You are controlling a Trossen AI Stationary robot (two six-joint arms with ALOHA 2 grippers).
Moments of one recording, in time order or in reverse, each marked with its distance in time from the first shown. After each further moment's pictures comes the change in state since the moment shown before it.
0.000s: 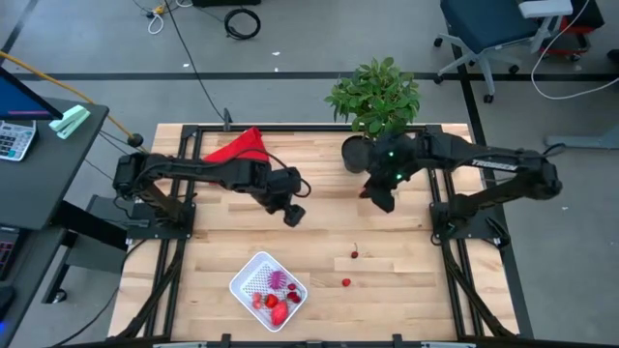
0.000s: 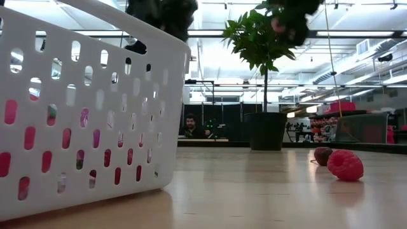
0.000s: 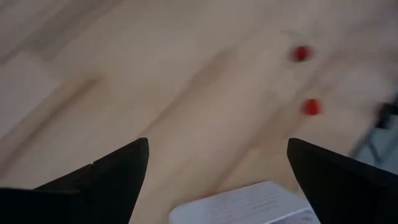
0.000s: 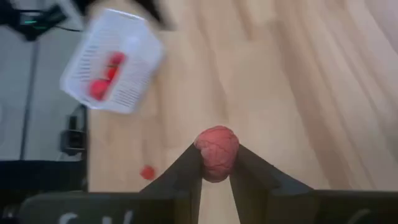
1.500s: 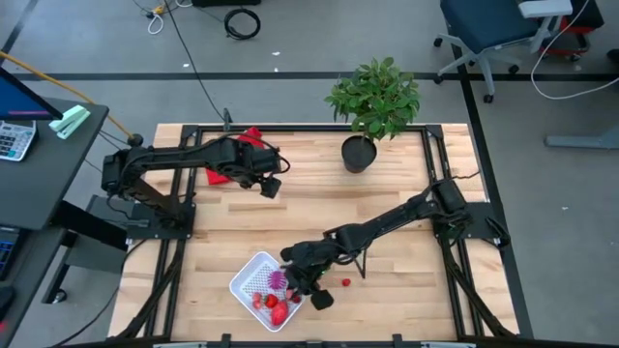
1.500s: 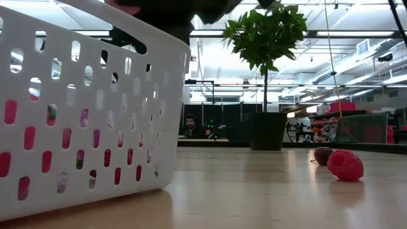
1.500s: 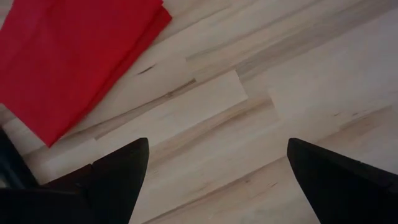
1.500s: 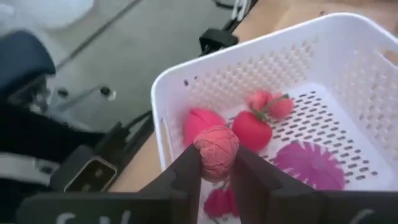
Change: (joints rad) left arm 0.150 -0.108 0.000 -0.378 -0.317 -0.046; right arm 0.525 0.852 0.318 0.786 -0.024 -0.246
